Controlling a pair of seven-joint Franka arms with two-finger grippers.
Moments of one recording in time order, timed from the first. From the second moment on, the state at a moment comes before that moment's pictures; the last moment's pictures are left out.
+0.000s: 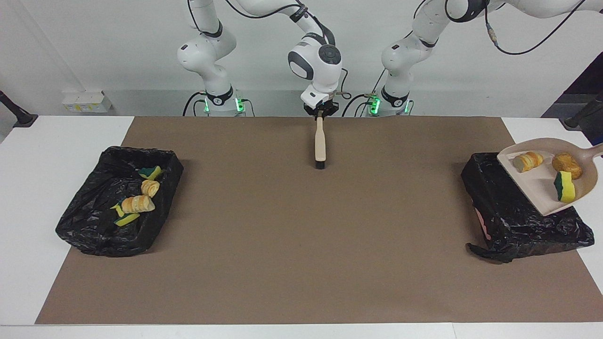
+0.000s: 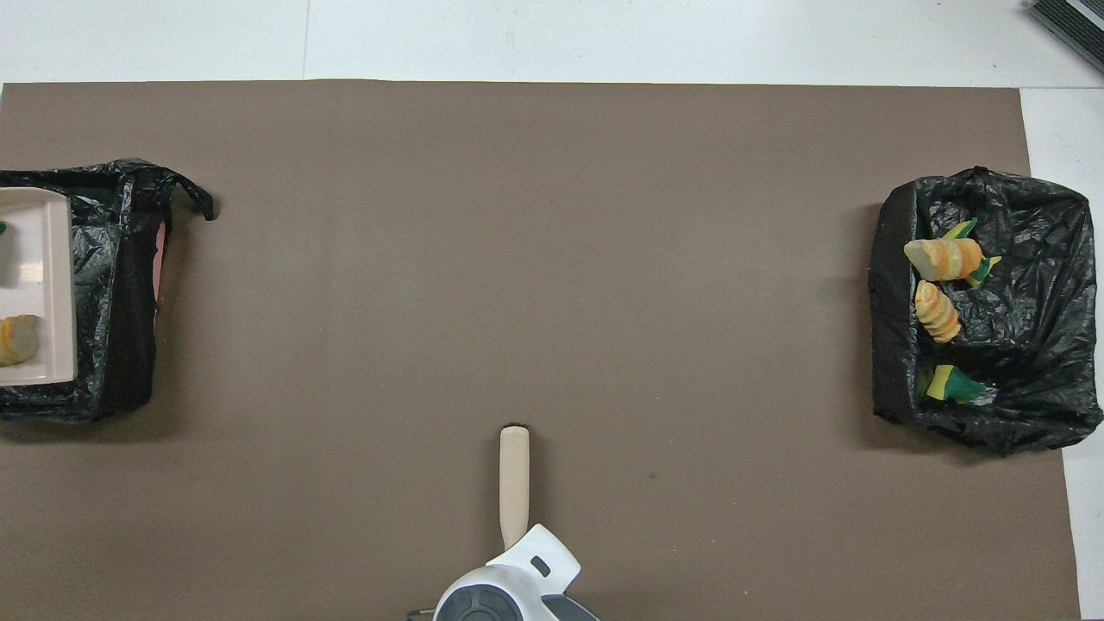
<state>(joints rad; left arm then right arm) 0.48 0.30 0.01 -1.34 0.28 1.84 1.94 0.82 0.06 0.20 -2.24 0.20 2.17 0.93</state>
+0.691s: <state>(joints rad) 0.34 0.32 -0.01 -1.34 0.69 1.86 1.82 0.76 0.08 0.20 -2.18 0.20 2.17 0.93</state>
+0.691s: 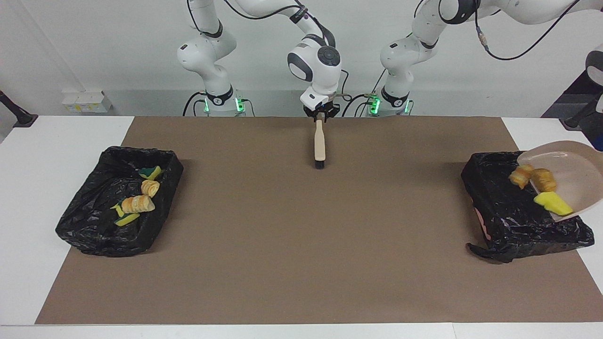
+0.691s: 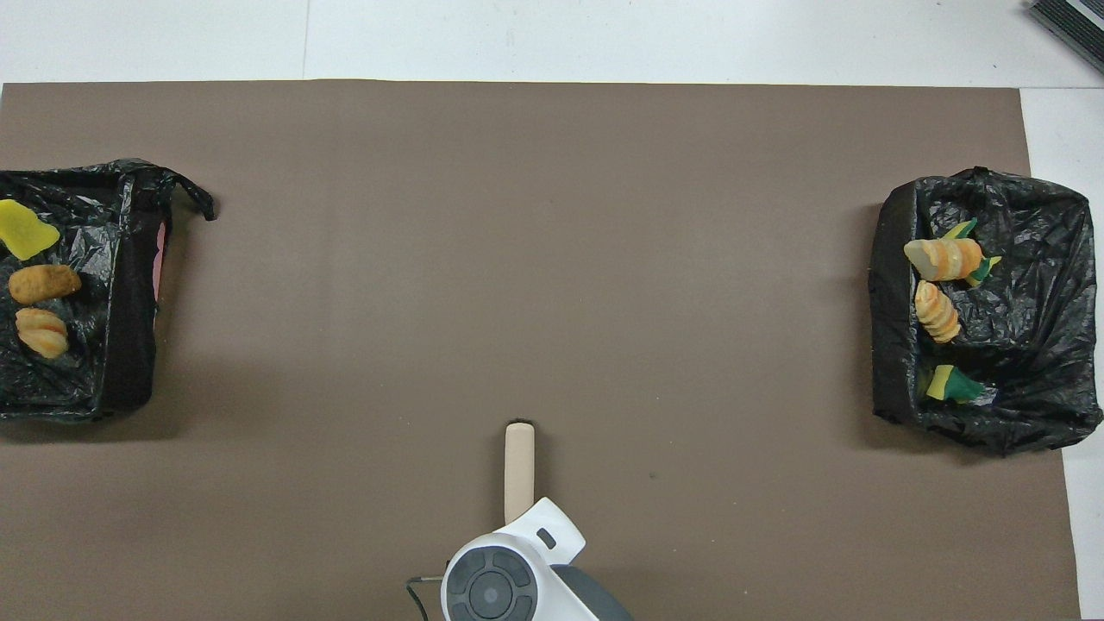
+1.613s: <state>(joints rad) 0.26 0.22 -0.01 -1.33 0.84 1.79 1.82 0.35 -0.19 0.17 -1.95 0.20 1.76 0.72</state>
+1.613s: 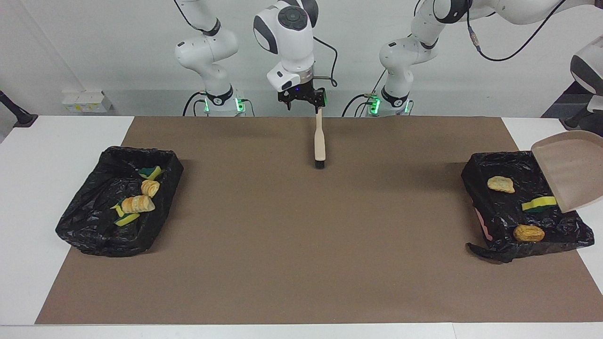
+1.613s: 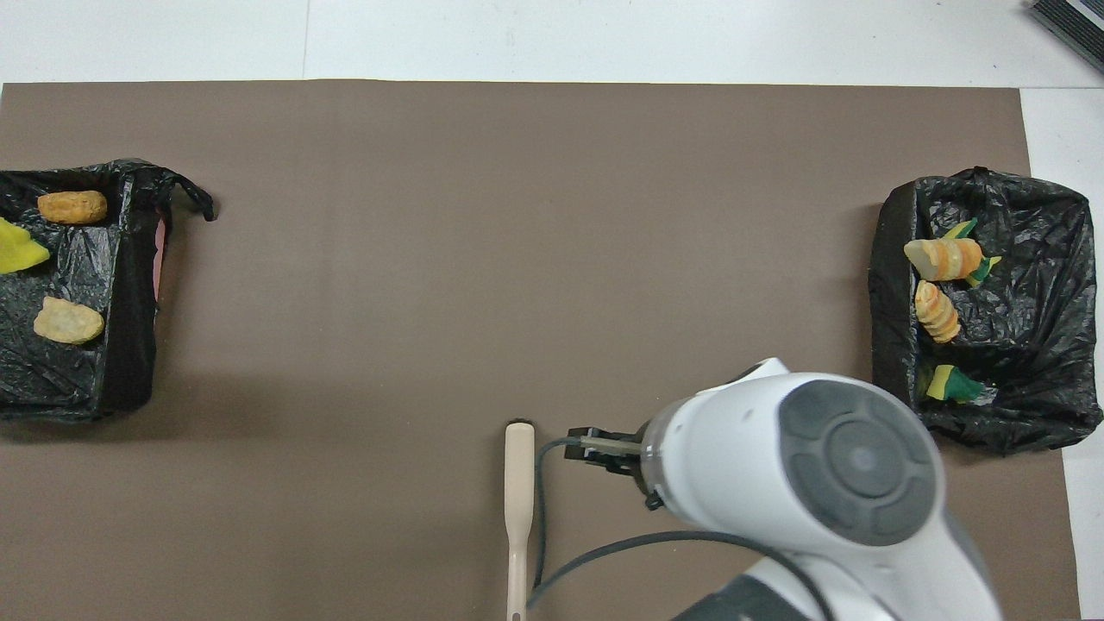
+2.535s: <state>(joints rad) 0.17 0.17 -0.02 -1.44 0.29 1.75 1.42 0.03 -0.19 0.11 -1.73 0.05 1.58 0.36</state>
